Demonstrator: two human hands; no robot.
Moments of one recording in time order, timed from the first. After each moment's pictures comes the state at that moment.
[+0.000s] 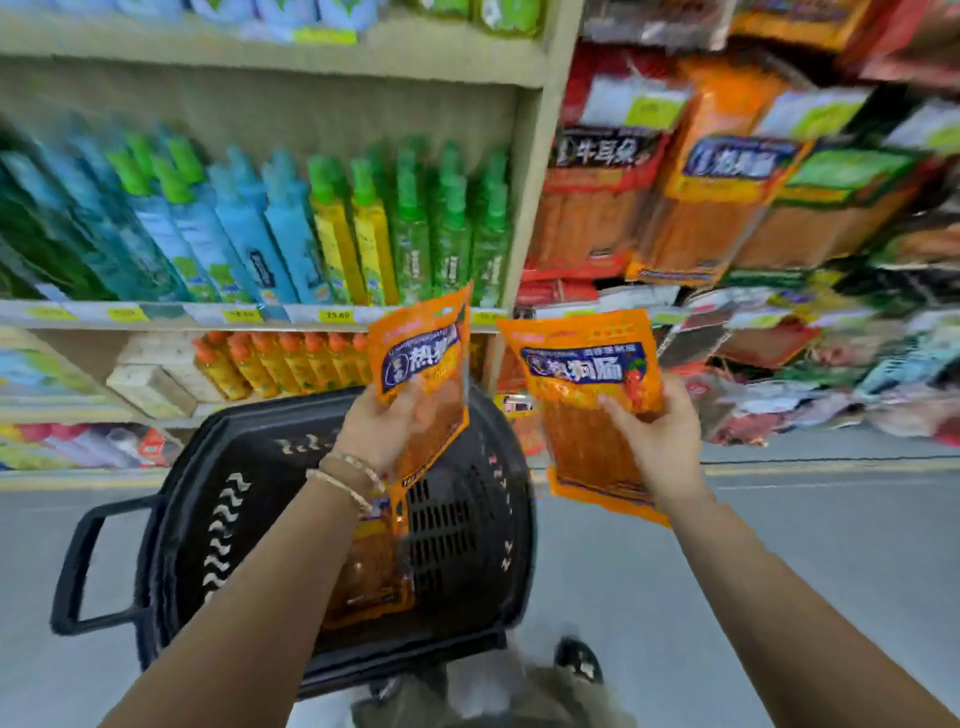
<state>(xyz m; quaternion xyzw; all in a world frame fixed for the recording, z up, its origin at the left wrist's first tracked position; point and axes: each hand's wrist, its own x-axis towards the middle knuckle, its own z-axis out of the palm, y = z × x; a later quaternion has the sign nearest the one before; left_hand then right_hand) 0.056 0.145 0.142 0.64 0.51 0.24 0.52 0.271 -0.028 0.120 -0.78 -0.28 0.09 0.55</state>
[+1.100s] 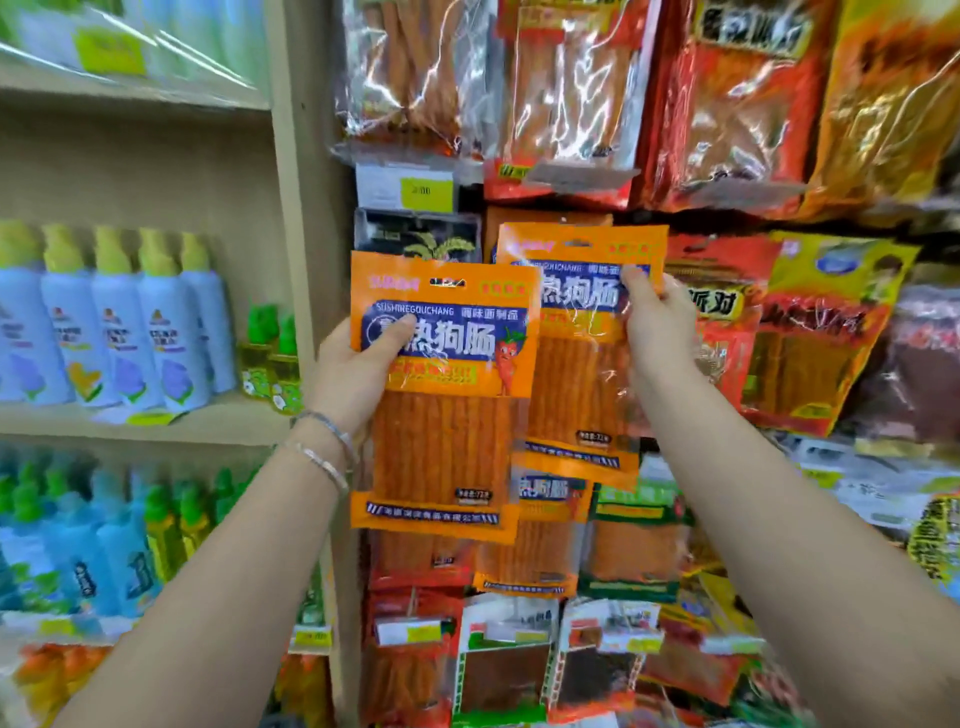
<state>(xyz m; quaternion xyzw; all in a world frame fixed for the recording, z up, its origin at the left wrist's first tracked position) 0.331 0.152 0.417 0.61 0.24 0.59 0.46 0.554 0.031 0.465 -0.53 -0.32 0.01 0.79</state>
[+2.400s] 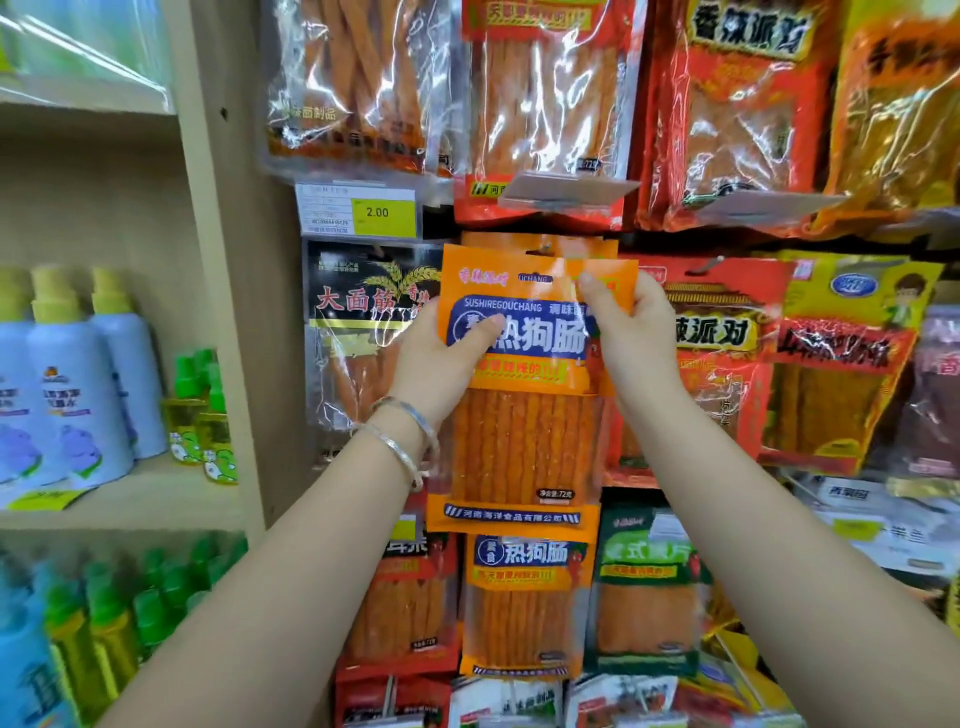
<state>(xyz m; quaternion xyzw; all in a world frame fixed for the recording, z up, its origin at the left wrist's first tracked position) 0.439 0.167 0.451 0.68 0.15 0.54 0.47 0.581 0.072 0.469 -0.49 -0.45 -0.05 0.74</state>
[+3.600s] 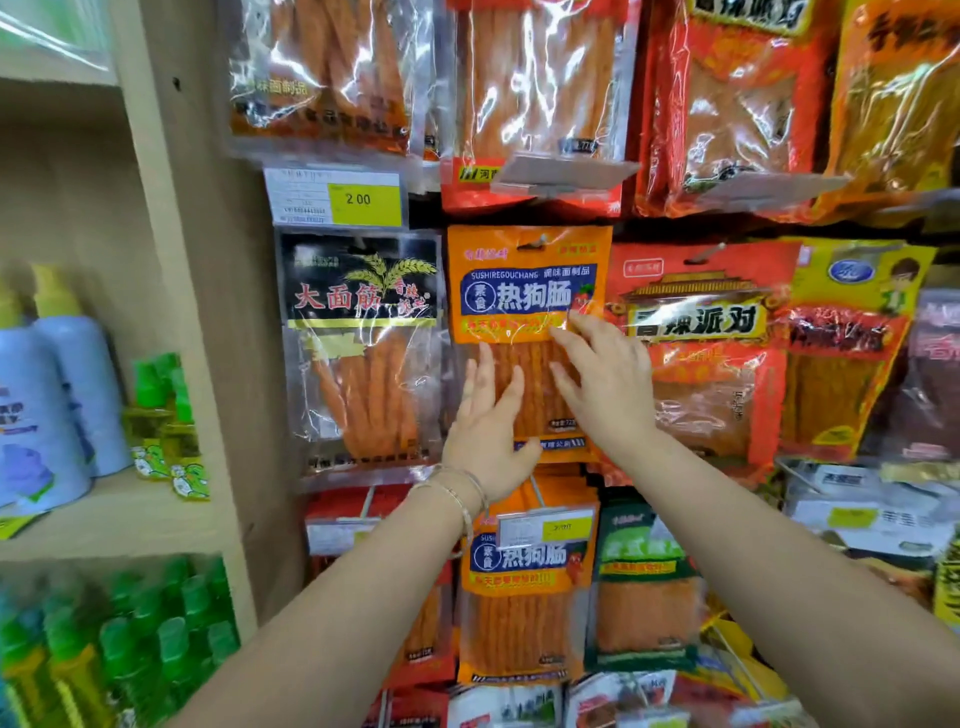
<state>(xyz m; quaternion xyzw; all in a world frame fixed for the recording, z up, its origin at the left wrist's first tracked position) 0.493 0.184 0.365 0.91 0.21 0.33 0.13 0.632 0.103 0.399 -0.67 -0.50 -0.46 0.30</state>
